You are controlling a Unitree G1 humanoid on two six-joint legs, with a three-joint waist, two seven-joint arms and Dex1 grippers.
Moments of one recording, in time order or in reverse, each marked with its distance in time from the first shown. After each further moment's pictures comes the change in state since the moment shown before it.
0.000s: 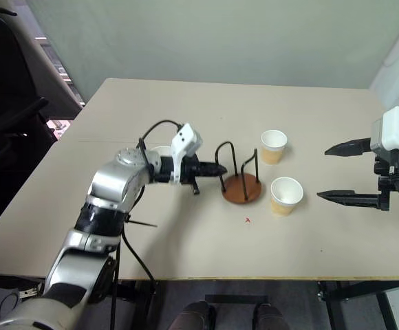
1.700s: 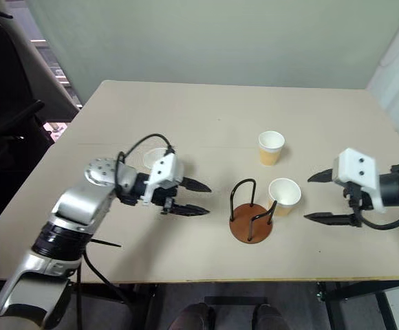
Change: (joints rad) left arm 0.082 0.276 0.026 -0.036 -0.109 -0.356 -0.290; right arm 0.012 0.085 0.301 0.066 -0.197 -0.187 -0.038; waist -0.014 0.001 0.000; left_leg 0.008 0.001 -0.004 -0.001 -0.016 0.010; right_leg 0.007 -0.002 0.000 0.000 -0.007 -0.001
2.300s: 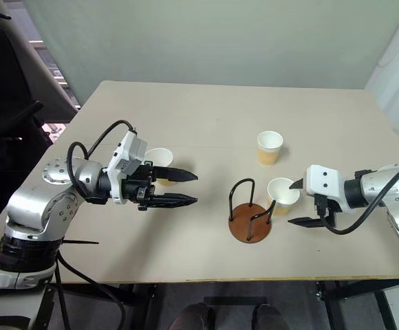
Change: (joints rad) left arm 0.068 0.043 0.129 -0.153 -0.216 0.189 0.093; right arm -0.121 0.144 0.188 0.112 -0.174 -0.117 0.010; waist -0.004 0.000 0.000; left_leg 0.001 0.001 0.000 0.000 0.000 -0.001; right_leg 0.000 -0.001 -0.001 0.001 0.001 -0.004
